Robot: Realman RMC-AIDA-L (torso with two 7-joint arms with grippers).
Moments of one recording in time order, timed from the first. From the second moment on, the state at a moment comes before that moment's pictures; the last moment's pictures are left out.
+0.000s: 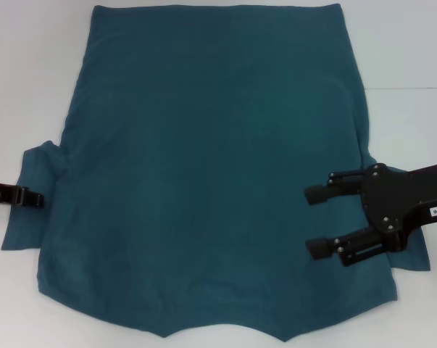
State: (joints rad) left arm -0.69 -1.98 0.64 0.67 2.74 1.05 -2.32; right arm 0.61 2.08 -0.77 -1.07 -2.11 -1.91 1.70
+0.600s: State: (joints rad) left arm -0.69 -1.99 0.64 0.69 2.72 1.07 -2.28; right arm 0.61 2.08 -0.77 -1.07 -2.11 -1.91 1.70
